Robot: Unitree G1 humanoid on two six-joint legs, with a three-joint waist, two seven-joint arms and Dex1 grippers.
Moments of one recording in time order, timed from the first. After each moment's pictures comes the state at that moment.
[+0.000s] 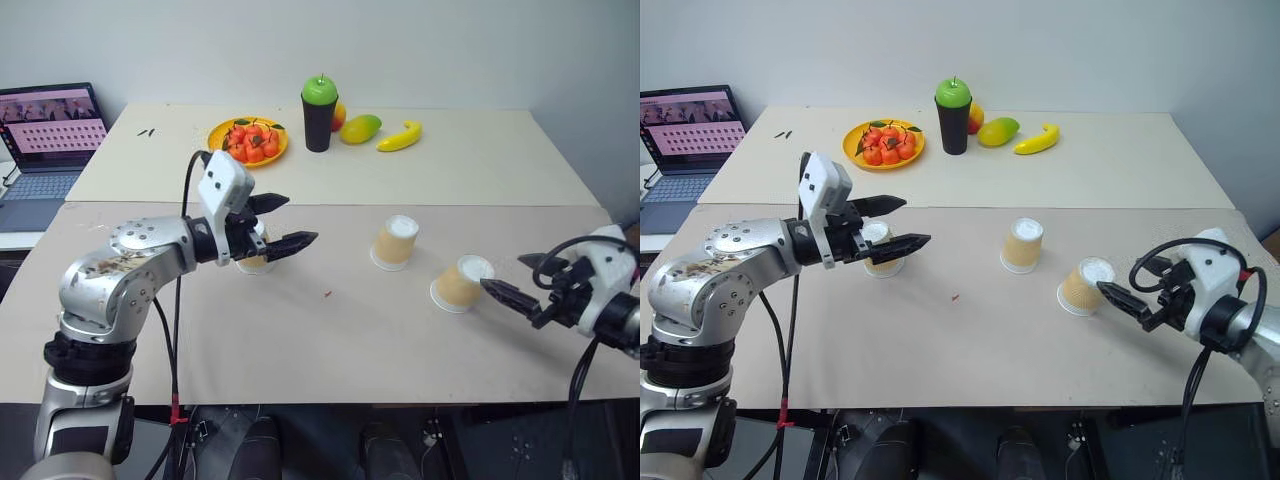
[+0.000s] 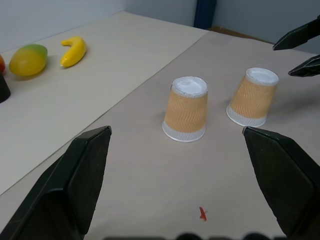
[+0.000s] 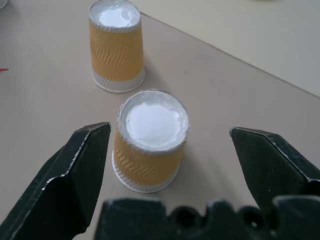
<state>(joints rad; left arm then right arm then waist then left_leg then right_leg) -0.61 0.66 0.02 -0.35 -0.63 0.86 -0.72 0.03 -0.85 -0.47 -0.44 0.56 0.74 0.72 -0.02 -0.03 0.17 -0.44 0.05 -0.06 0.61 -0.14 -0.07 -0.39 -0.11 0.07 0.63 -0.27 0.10</state>
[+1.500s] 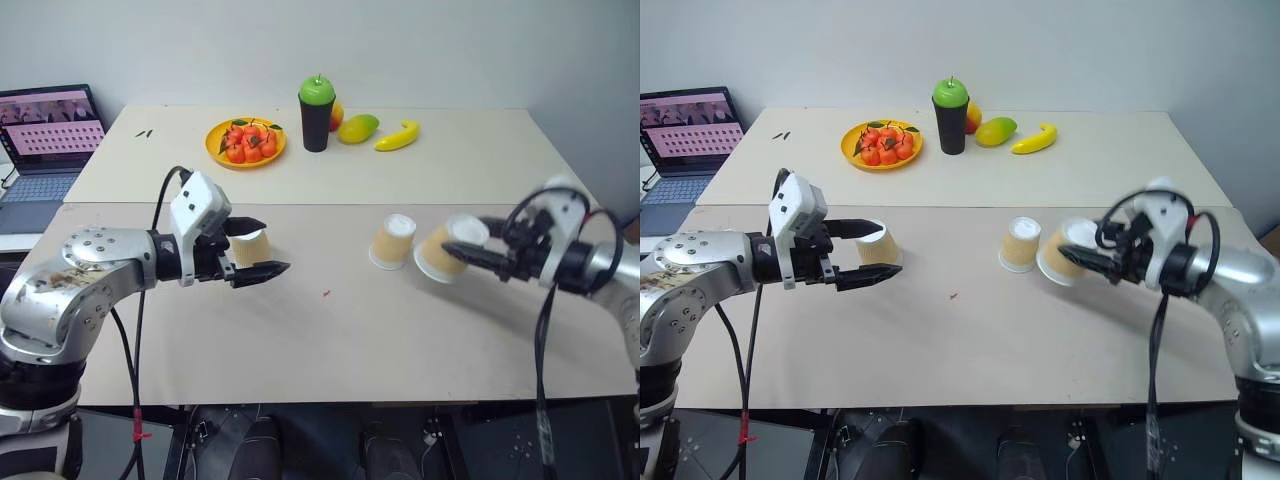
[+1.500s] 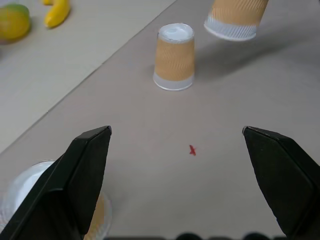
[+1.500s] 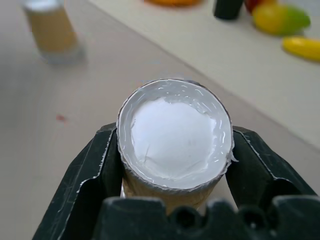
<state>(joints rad) -0.49 0.87 0.06 -0.43 -0.64 0.83 -0.85 -0.47 -0.92 -0.25 -0.39 0.69 0.87 0.81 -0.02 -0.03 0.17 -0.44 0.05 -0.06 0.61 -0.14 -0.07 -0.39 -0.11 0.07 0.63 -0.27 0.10</state>
